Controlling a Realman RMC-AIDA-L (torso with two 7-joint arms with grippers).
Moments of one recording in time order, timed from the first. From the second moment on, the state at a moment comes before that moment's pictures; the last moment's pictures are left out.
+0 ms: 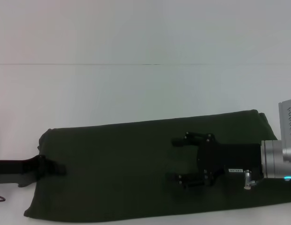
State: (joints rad) left arm -0.51 -1.98 0.56 0.56 2.35 1.39 -2.43; right arm 0.65 2.10 -0.70 -0.41 -2.08 -1.47 0.96
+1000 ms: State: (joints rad) left arm -0.54 -1.82 0.49 0.69 2.56 1.53 -2.48; right arm 0.63 2.10 -0.69 -0.42 -2.06 -1.50 0.98
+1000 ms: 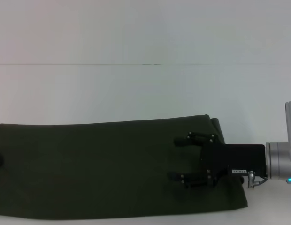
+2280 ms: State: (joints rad) left arm -0.68 -2.14 0.39 0.72 2.21 1.73 -2.69; right arm 0.53 2.09 -0.67 -0.41 -1.99 -1.47 0.97
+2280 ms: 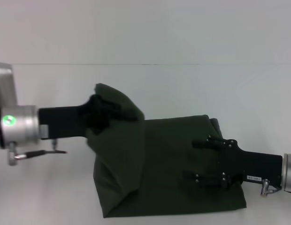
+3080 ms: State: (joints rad) left arm -0.73 -2.17 0.39 0.24 2.04 1.43 -2.37; right arm 0.47 2.09 -0.62 -0.43 -1.99 -1.46 0.97
